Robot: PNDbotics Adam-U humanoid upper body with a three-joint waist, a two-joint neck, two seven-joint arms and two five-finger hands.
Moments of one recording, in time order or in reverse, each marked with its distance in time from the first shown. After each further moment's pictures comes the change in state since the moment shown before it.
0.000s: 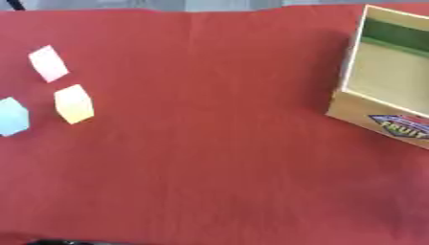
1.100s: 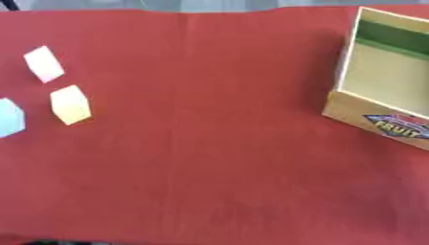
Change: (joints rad) left arm -0.156 -0.037 0.103 0.171 -0.295 -0.093 -0.701; right arm 0.006 0.000 0.009 0.000 0.003 0.000 0.008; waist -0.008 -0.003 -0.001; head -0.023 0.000
